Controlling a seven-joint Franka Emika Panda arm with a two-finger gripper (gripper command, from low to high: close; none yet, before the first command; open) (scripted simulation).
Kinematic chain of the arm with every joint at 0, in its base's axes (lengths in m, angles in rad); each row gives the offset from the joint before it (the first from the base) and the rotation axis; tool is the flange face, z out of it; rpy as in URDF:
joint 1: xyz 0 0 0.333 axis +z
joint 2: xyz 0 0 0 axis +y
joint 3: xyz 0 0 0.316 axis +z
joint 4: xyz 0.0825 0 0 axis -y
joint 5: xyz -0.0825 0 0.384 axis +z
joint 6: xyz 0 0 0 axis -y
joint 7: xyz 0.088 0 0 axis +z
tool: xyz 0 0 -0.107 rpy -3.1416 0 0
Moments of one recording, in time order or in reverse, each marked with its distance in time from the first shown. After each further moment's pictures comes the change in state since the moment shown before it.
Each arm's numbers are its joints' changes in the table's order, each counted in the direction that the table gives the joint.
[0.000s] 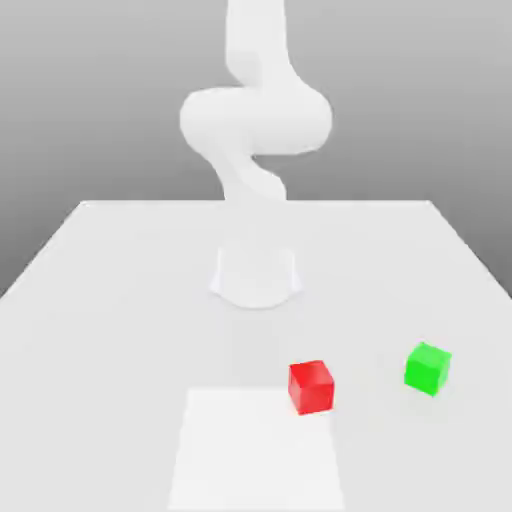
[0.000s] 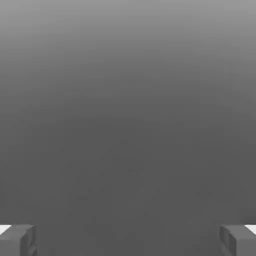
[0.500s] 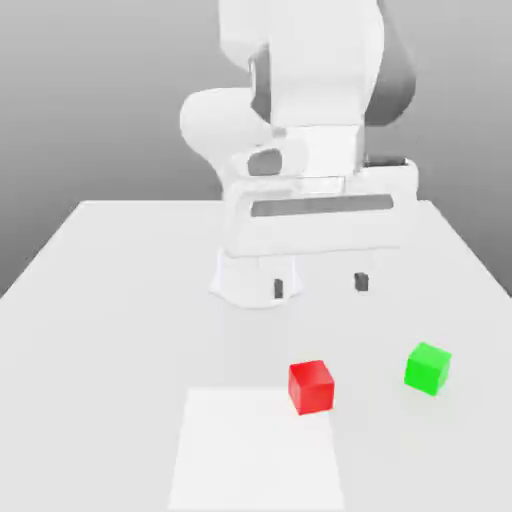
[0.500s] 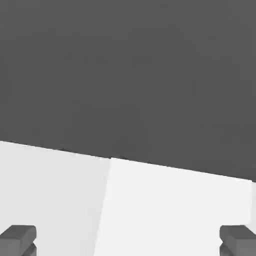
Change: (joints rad) arm 0.108 0.482 0.069 -0.472 0.031 0.371 0.048
